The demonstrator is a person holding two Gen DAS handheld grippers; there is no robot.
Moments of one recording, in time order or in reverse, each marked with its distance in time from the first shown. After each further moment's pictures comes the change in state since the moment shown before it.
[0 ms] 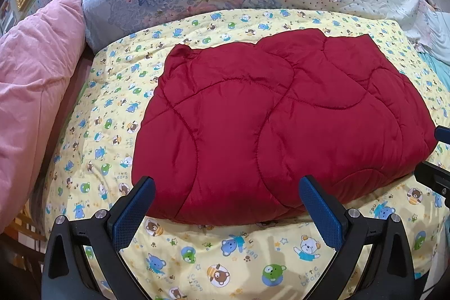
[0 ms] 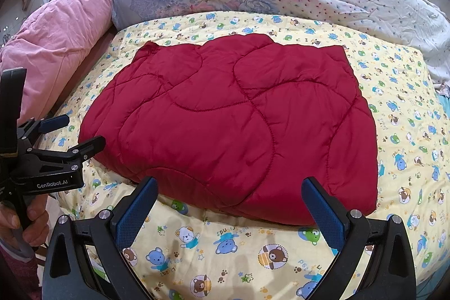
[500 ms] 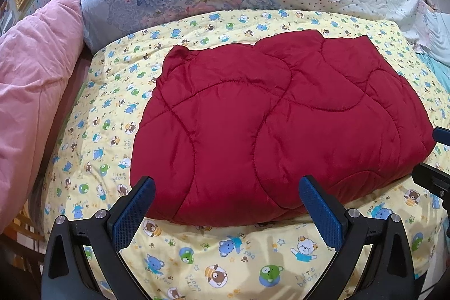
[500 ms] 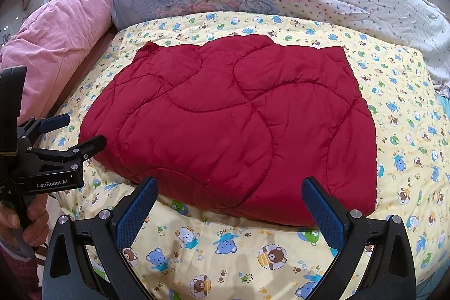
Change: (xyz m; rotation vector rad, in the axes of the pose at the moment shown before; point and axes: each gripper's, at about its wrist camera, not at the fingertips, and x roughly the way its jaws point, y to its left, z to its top) left arm 0.001 0.003 0.002 0.003 0.000 -0.012; right arm -0.001 -0.001 0.001 -0.004 -0.001 -0.001
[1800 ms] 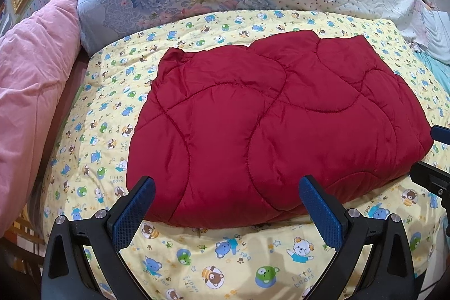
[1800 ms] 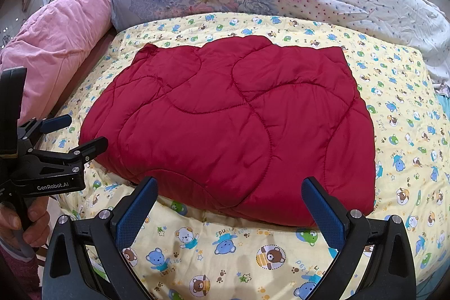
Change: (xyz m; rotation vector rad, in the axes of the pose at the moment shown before) left arm 0.001 0.001 0.001 0.020 -0.002 -0.017; right arm -0.001 0.001 0.002 0.003 -0.001 0.000
